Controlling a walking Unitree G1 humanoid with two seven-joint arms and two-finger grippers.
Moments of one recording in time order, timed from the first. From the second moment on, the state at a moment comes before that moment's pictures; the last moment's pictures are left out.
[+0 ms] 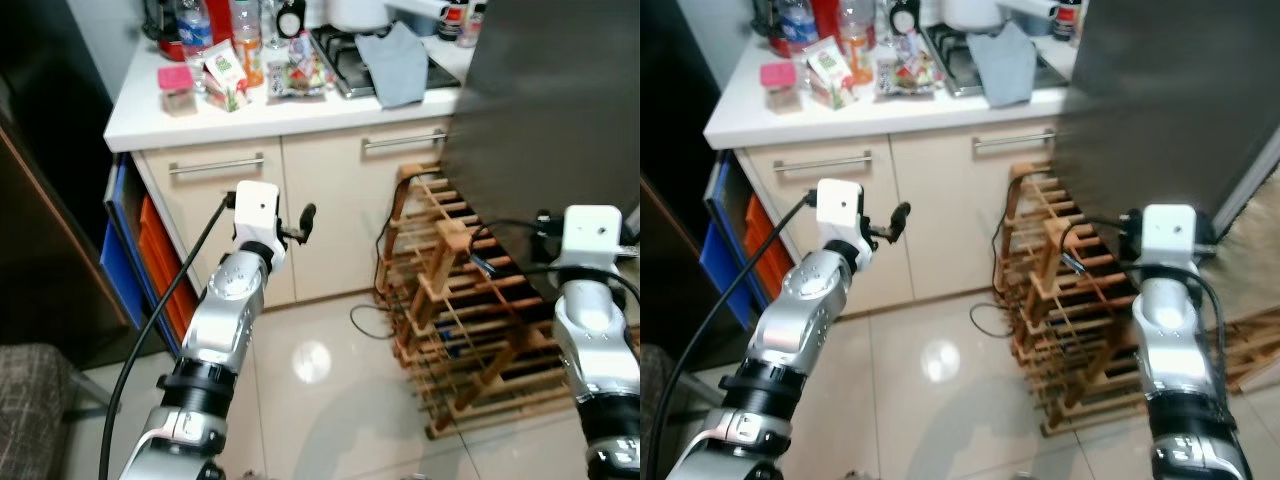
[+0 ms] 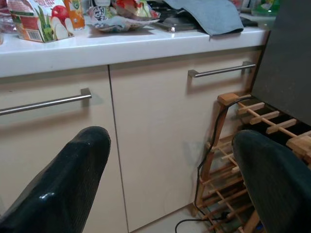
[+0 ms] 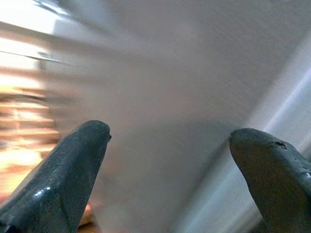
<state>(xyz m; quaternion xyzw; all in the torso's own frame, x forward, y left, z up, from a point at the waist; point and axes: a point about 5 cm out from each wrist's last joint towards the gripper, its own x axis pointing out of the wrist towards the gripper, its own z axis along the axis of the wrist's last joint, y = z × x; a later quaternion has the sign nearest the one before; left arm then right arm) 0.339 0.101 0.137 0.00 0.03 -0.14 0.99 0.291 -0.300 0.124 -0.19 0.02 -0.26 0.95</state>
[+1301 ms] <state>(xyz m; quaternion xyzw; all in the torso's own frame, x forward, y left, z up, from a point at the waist) 0.324 0.149 0.138 -0.03 -0.01 0.02 1.00 0.312 -0.145 0.111 0.03 -0.01 0.05 1.00</state>
